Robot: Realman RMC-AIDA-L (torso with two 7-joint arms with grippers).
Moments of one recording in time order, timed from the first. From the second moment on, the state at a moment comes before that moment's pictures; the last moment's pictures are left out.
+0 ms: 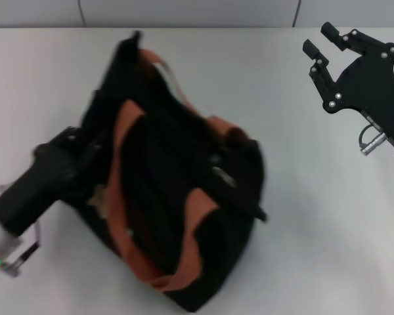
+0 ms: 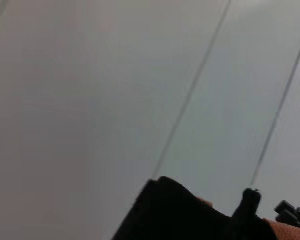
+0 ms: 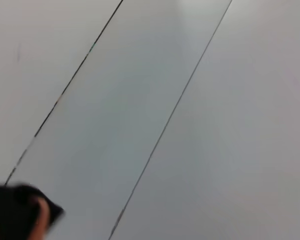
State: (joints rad) left arm -0.29 -2.07 0.59 0.07 1.48 1.68 -0.84; right arm 0.39 2.09 -1.56 -0.31 -0.44 -1.42 0.04
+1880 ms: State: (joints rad) left arm -0.20 -1.95 0.72 0.52 1.63 2.01 -1.04; right arm 0.41 1.91 -1.12 -0.52 -1.50 -2.07 1.05
